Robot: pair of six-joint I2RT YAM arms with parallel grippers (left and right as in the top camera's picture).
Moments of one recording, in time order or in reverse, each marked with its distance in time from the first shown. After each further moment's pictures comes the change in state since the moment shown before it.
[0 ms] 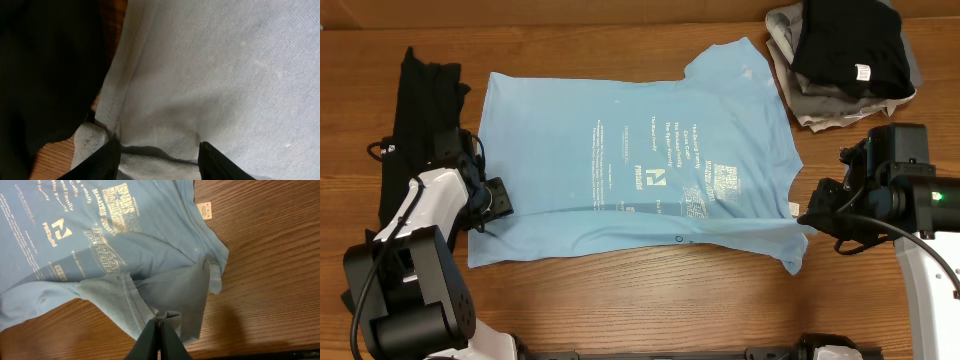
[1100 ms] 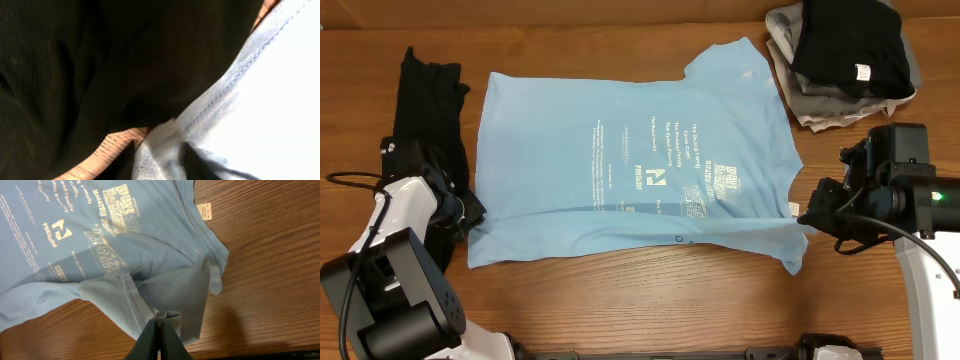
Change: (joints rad) left arm 0.176 0.000 0.004 -0.042 0.037 -0.096; right arm 0.000 0.000 0.000 0.006 0.001 0.000
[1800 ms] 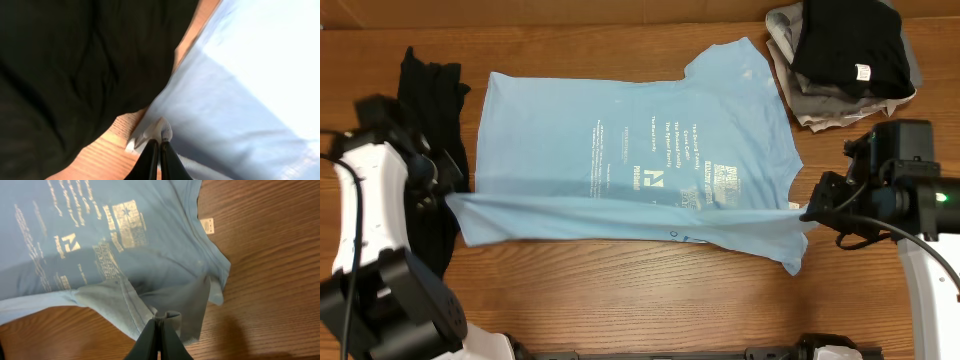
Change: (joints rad) left arm 0.000 -0.035 0.419 -0.372 0.050 0.047; right arm 0.000 -0.010 0.037 0.018 0.000 0.012
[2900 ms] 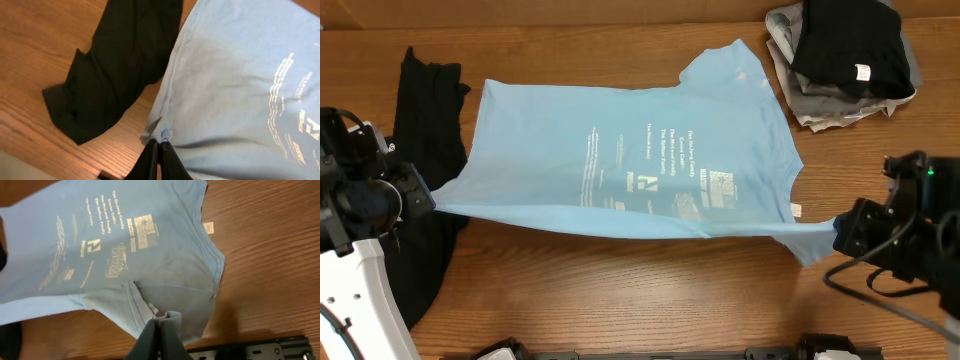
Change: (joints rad) left arm 0.000 -0.433 0.182 -0.342 -0.063 0.120; right arm 0.000 -0.118 0.268 -0.270 0.003 -0.033
